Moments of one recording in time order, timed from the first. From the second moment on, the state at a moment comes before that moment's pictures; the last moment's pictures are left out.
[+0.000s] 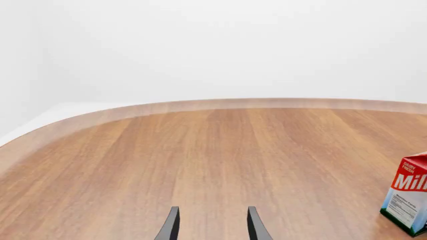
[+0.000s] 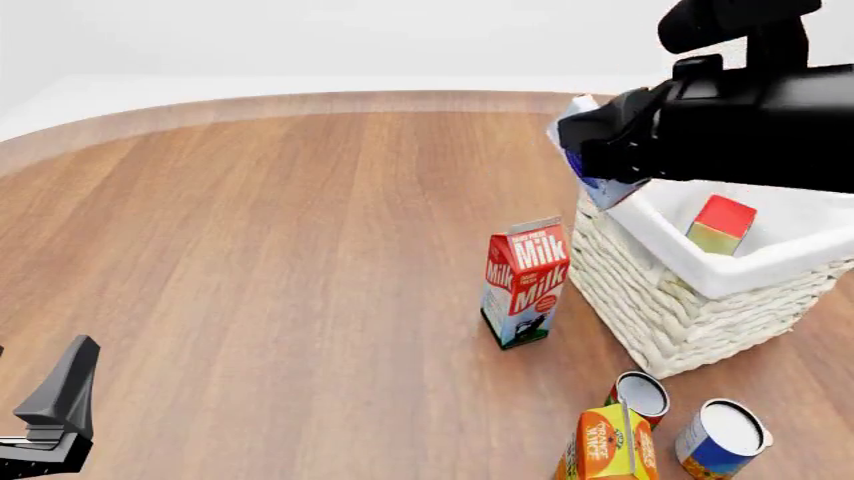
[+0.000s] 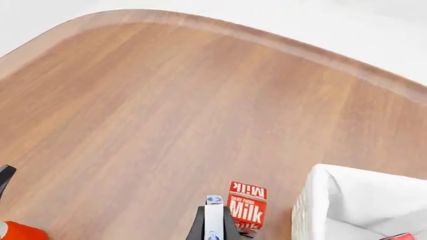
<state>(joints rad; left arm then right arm) 0.00 0.00 0.00 0.00 0.00 0.57 1.06 -1.12 0.57 0.03</state>
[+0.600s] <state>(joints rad) 0.00 0.00 0.00 0.00 0.00 0.32 0.97 -1.12 0.57 0.04</state>
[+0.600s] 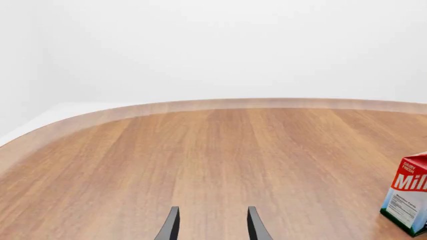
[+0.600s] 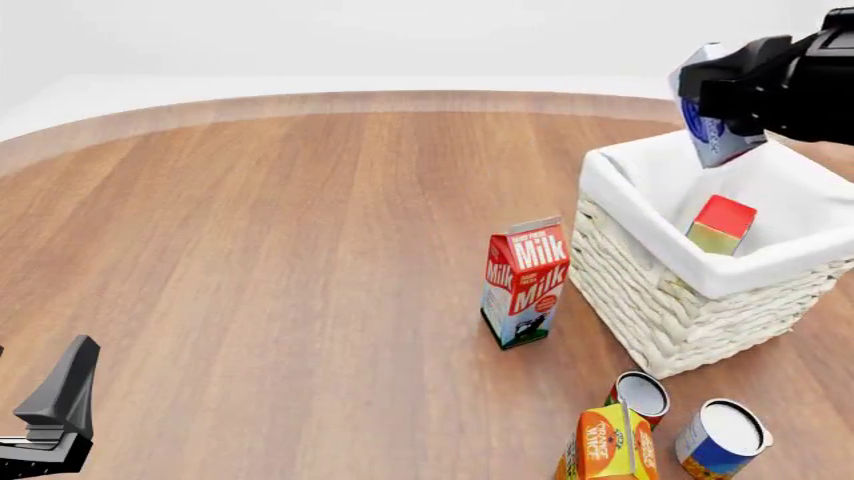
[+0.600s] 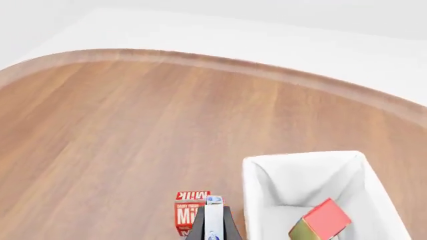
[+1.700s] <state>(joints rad) 0.00 0.00 0.00 0.00 0.00 0.05 1.09 -1.02 0.43 0.11</state>
